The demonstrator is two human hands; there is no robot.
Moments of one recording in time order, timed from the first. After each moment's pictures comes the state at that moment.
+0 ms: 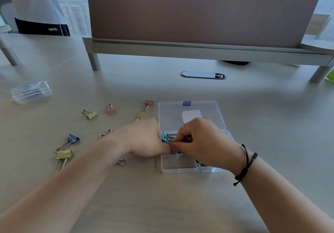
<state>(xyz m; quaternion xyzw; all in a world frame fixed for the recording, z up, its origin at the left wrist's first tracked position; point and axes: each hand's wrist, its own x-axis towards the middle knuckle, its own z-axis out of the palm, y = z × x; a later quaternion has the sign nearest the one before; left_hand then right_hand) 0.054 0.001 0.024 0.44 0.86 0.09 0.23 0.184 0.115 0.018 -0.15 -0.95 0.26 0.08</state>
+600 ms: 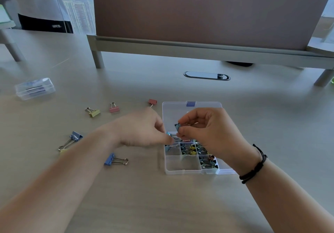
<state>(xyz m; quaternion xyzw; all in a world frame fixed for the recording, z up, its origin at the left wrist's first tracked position) 0.035 -0.009 0.032 0.47 0.83 0.21 0.23 0.181 0.121 0.020 -0.19 -0.80 0.54 0.20</state>
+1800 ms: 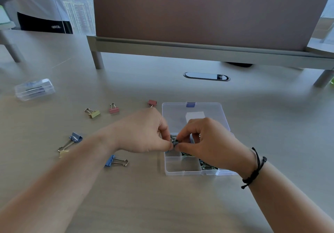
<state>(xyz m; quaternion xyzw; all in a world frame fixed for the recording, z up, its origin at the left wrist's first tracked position) 0.043 -0.014 0.038 0.53 0.79 0.22 0.23 0.185 0.121 0.017 -0.14 -0.94 0.30 0.10</state>
